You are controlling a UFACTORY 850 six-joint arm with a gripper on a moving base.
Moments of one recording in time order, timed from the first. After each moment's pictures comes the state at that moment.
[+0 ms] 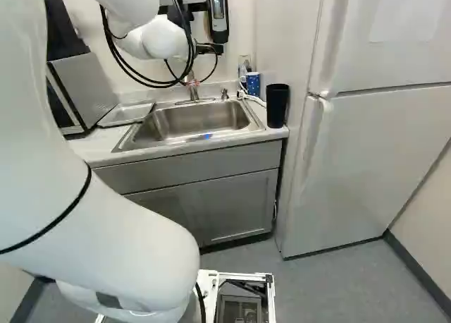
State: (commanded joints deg) arm 1.0 8.5 -53.2 0.0 19.4 0.0
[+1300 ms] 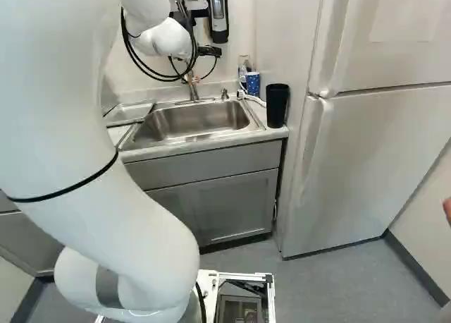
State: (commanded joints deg) arm 2.6 -4.0 -65.4 0.0 15.4 0.0
